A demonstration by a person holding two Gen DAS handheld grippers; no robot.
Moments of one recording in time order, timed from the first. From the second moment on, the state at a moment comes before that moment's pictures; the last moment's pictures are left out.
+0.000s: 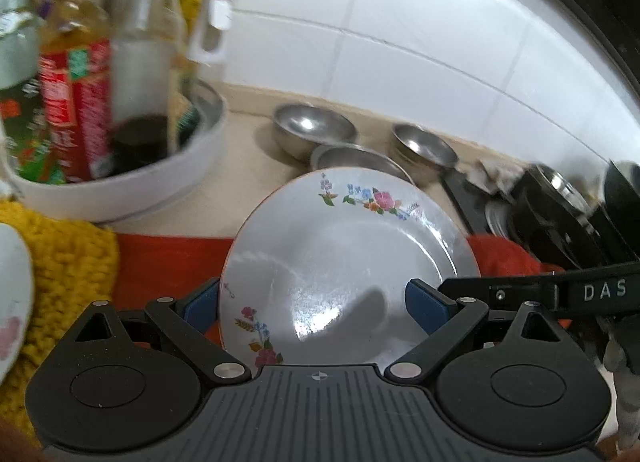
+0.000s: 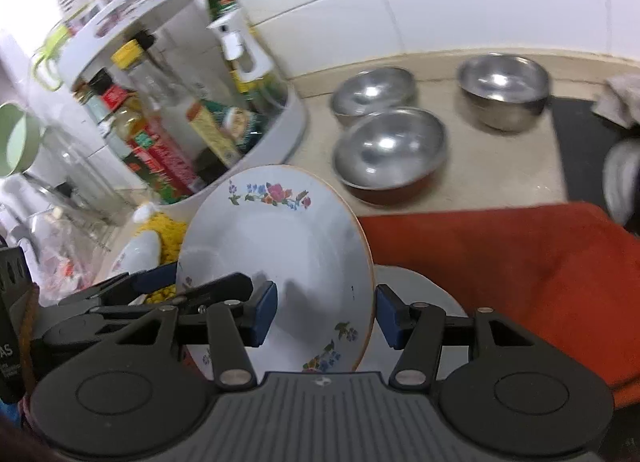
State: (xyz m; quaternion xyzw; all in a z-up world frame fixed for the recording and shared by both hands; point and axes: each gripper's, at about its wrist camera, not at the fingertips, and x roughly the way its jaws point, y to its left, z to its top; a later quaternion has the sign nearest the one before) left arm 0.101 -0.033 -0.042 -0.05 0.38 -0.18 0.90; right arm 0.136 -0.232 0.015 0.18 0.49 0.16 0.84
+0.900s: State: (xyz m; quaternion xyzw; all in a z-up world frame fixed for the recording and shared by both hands) left arm 0.102 -0.063 -0.073 -0.04 0.45 -0.21 0.87; right arm 0.102 -0.257 -0.015 0.15 0.55 0.09 0.82
